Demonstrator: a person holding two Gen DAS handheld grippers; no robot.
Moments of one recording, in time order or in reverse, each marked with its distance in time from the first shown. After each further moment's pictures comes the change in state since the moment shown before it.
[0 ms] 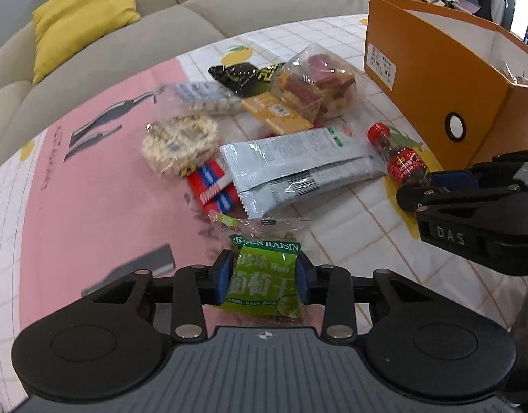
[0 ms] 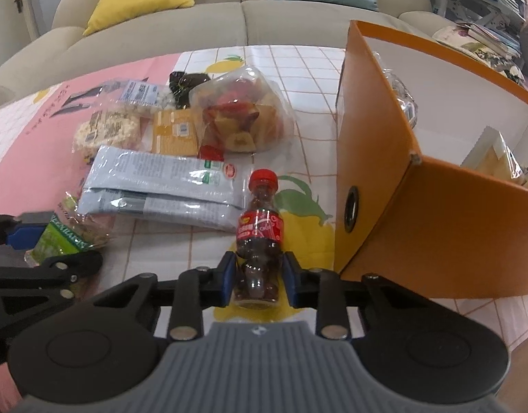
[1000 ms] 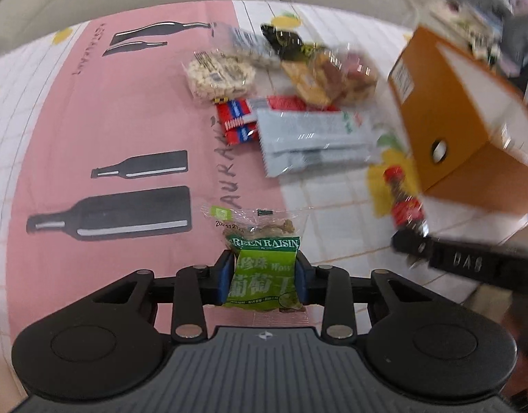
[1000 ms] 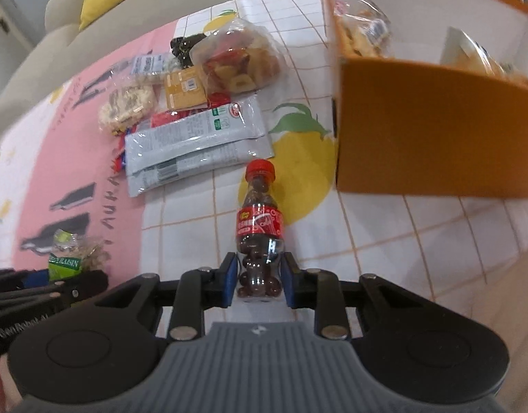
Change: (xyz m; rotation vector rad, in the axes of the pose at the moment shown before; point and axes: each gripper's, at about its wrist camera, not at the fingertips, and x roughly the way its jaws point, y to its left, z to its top) left arm -0.052 0.027 -0.011 -0.373 0.150 -0.117; right arm -0.035 -0.031 -0.014 0.235 0.200 0.193
